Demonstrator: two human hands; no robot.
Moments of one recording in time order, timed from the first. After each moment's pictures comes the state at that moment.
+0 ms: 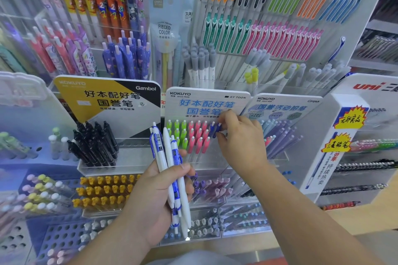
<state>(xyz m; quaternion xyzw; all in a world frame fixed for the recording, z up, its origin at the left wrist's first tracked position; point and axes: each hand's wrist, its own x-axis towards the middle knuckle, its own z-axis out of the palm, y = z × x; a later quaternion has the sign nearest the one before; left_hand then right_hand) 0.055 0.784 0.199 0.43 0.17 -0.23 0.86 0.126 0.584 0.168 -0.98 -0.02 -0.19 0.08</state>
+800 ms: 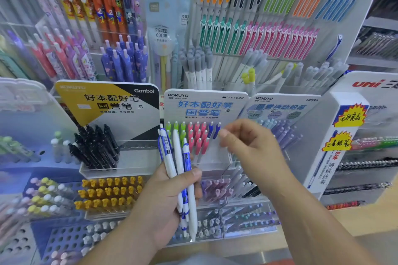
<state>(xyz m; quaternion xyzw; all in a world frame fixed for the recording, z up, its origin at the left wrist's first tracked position) 0.050 0.774 0.203 0.47 0.14 -0.25 0.84 0.074 0.592 0.231 -0.84 0.08 -0.04 0.54</state>
